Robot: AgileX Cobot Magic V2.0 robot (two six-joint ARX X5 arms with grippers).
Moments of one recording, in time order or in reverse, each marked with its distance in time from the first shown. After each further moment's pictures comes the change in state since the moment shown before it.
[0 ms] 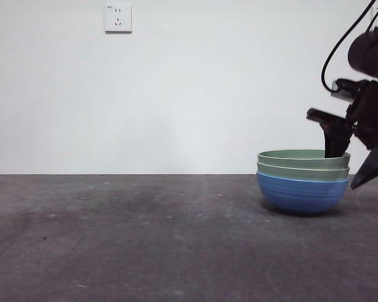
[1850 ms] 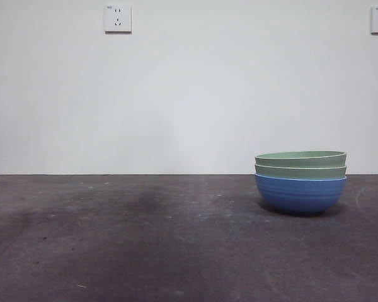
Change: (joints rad) left arm 0.000 0.000 0.000 -0.103 0.001 0.078; right arm 0.021 -0.753 0.000 -0.687 -0.020 -0.167
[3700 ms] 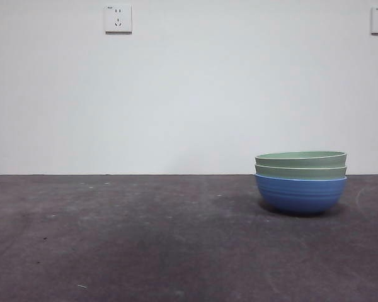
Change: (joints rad) left arm 0.620 -1.298 -1.710 1.100 -0.082 -0.056; right arm 0.000 0.000 0.000 0.000 0.000 0.000
